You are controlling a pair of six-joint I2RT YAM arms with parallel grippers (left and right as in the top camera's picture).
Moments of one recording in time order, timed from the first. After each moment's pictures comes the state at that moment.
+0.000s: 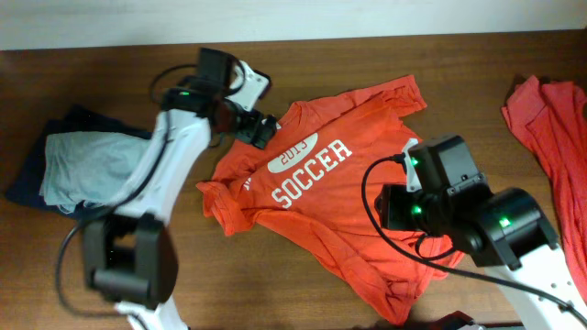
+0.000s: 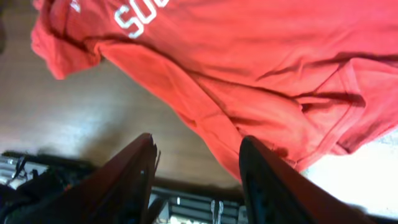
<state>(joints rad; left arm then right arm) -0.26 1.93 1.60 -0.76 0.23 0.27 0.40 1.14 1.29 -1.26 -0.09 0.49</state>
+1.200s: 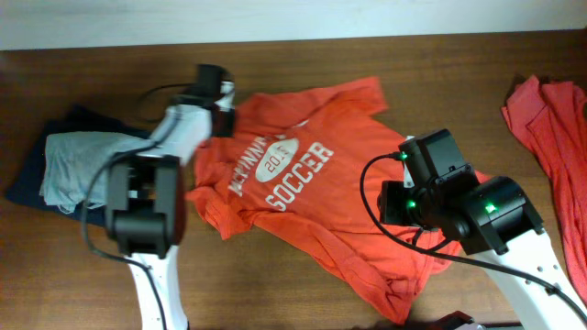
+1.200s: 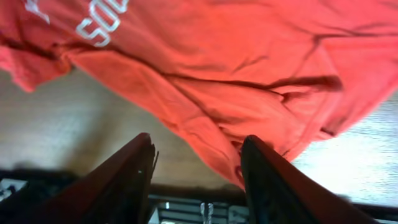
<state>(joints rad) -0.11 2.25 1.64 -0.54 -0.13 -0.01 0.40 1.19 1.29 -1.27 -0.02 0.50</state>
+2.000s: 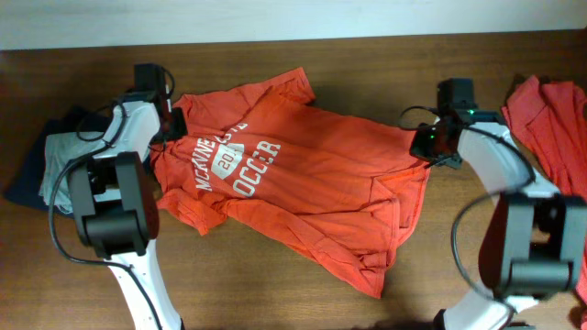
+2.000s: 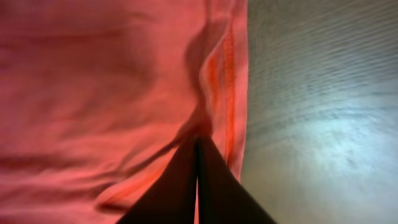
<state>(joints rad) 0.07 2.26 1.69 -0.69 -0.13 -0.11 -0.09 1.87 1.28 -0.70 -0.01 0.35</state>
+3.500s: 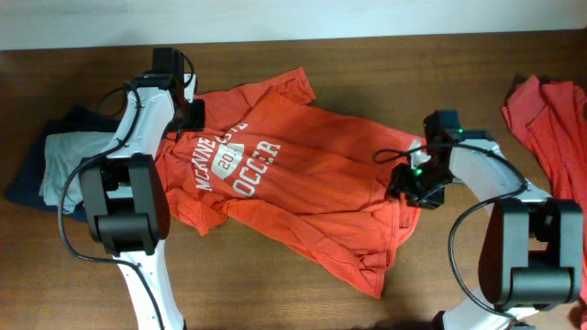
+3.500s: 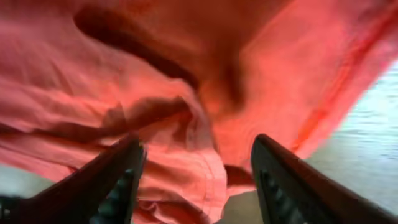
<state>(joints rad) -0.01 2.26 1.83 -0.84 -0.03 0.02 -0.03 1.80 1.11 -0.91 -0.30 0.21</state>
